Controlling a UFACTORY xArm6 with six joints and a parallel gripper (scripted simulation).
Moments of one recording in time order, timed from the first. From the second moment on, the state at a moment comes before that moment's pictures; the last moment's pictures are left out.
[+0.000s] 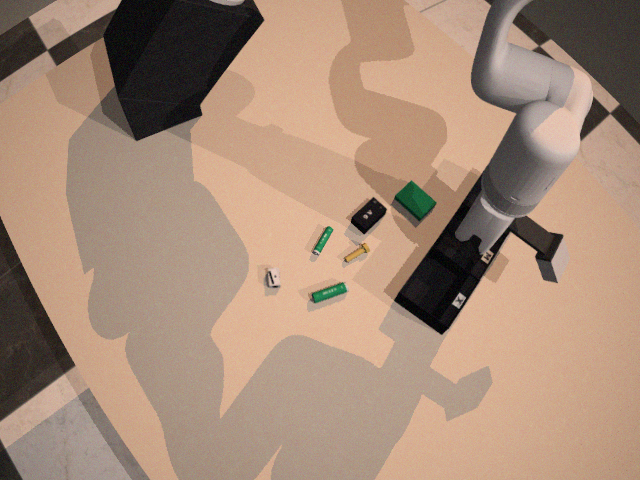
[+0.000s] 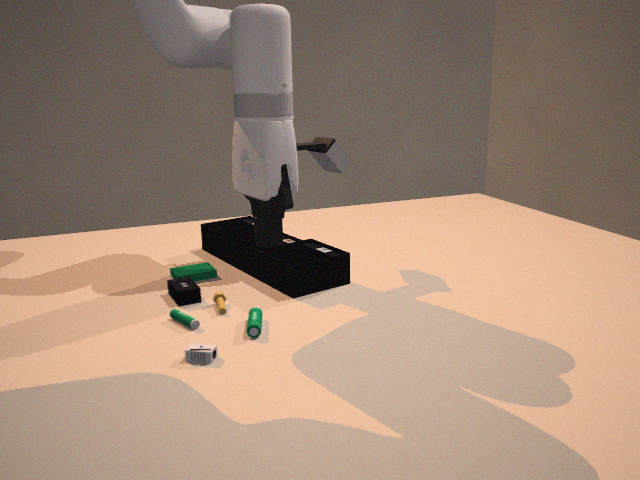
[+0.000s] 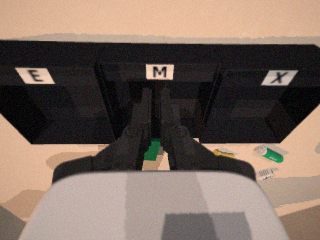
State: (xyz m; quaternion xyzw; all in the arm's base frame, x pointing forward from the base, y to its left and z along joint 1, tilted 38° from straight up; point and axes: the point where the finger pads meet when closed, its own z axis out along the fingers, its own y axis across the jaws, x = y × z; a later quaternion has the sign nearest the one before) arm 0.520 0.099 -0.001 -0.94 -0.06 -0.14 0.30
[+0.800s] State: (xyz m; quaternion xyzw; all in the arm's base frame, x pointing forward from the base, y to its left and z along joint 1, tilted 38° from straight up) arm 0.511 0.075 0.032 -0.94 -0.06 -0.14 0.30
